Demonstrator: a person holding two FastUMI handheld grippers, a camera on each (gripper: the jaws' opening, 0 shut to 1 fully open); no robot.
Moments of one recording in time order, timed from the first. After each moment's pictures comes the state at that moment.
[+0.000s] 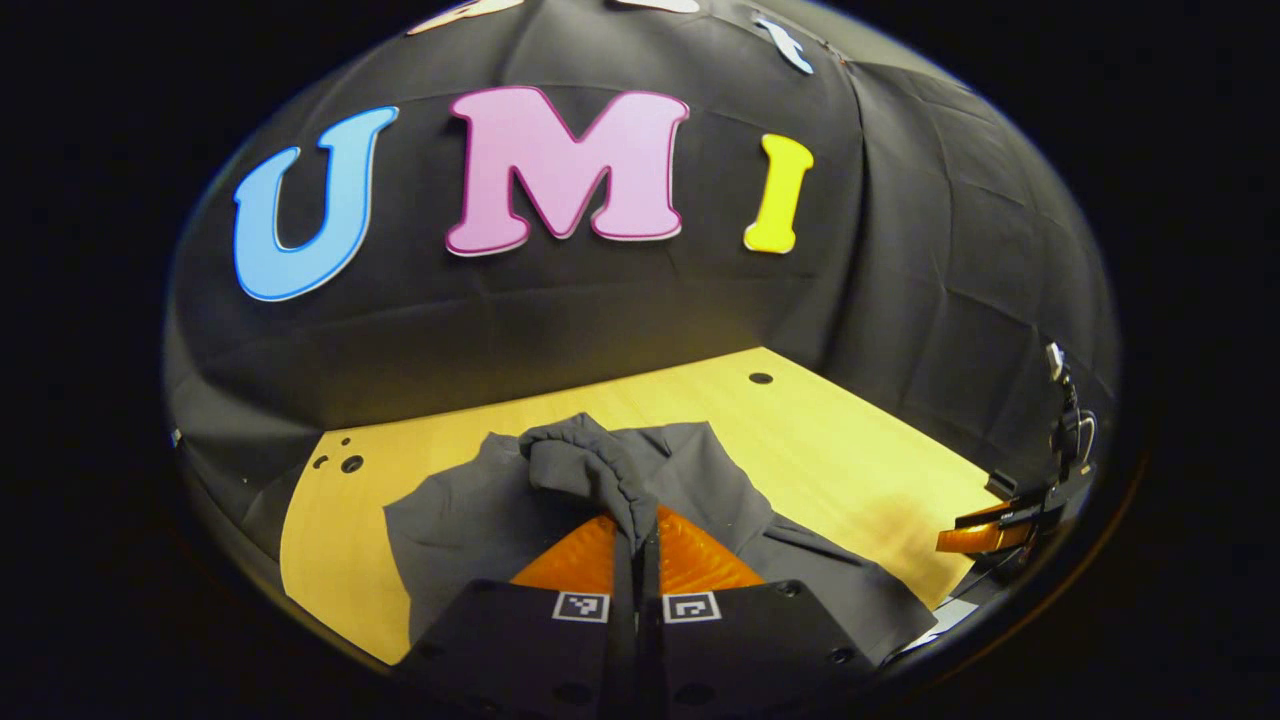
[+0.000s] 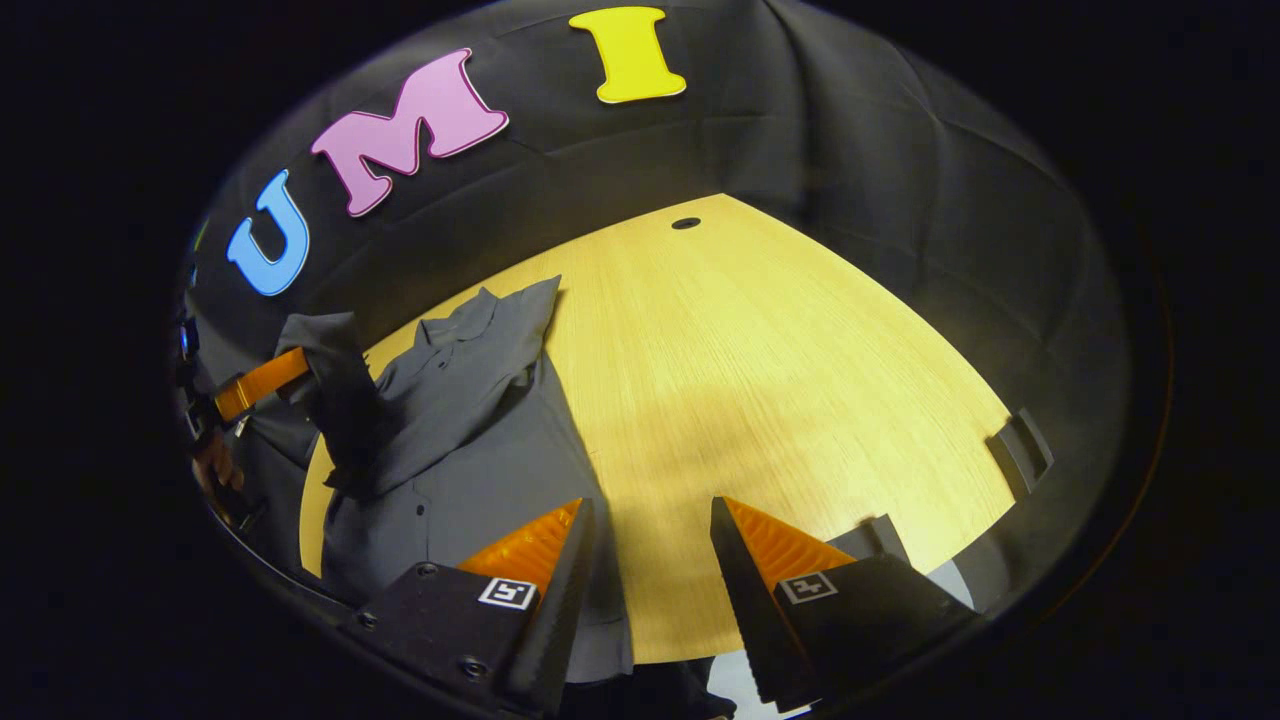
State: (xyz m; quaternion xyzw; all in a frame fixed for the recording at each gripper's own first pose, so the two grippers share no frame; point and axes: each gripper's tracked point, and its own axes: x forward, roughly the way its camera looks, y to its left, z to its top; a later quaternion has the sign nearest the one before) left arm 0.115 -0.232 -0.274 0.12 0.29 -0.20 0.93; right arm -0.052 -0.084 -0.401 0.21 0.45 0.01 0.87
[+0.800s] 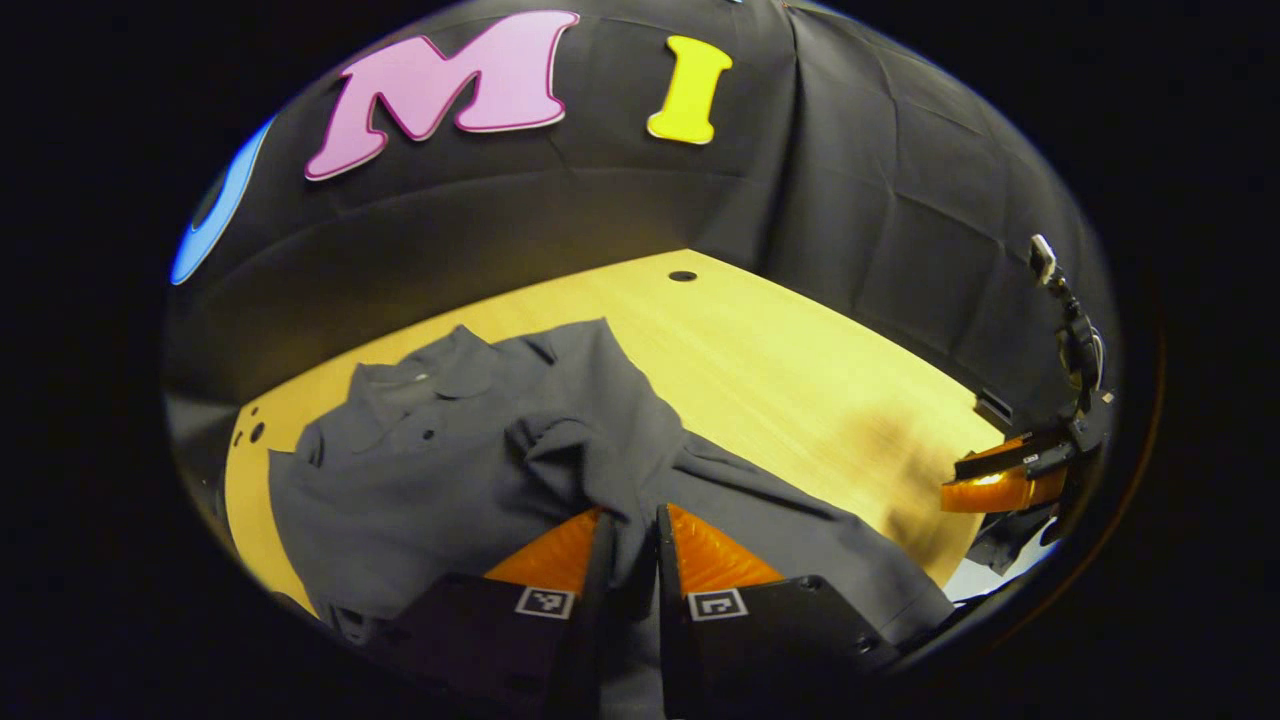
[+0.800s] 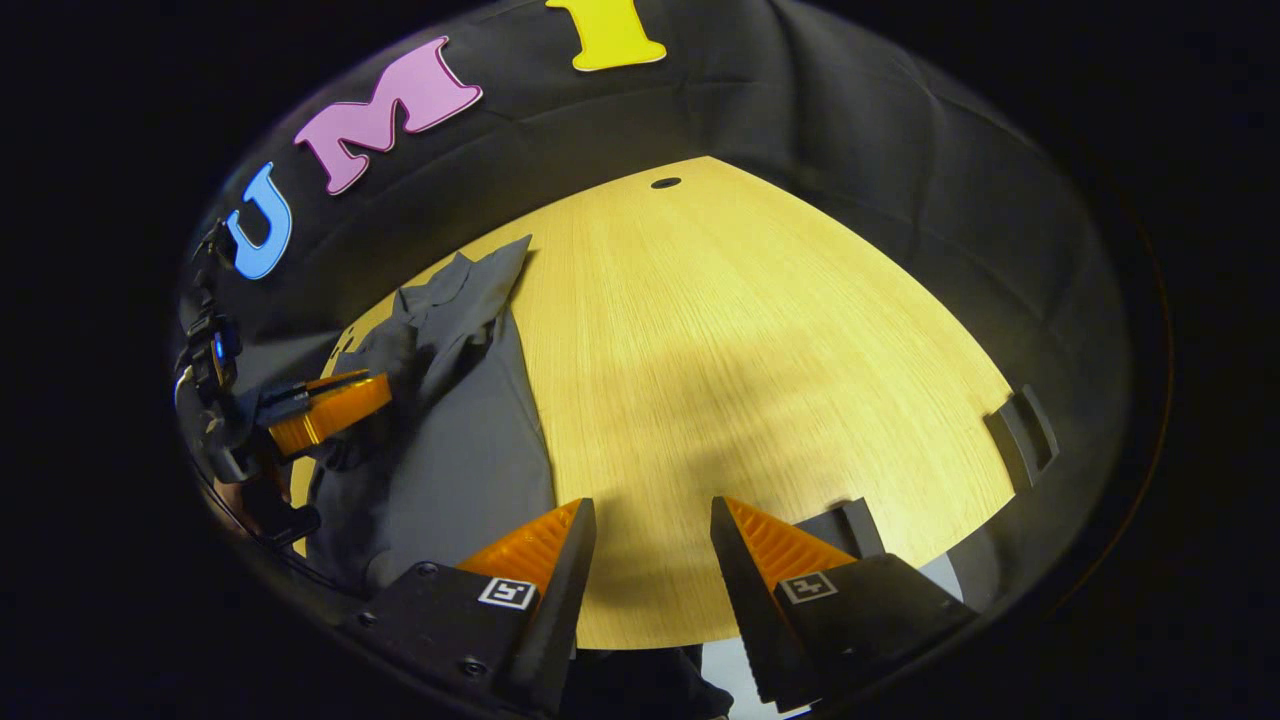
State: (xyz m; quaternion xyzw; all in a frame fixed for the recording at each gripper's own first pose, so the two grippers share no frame) left arm 0.072 -0.314 -0.397 0.14 0.39 -0.28 0.87; right arm -0.076 -0.101 -0.436 0.21 0.49 0.01 0.84
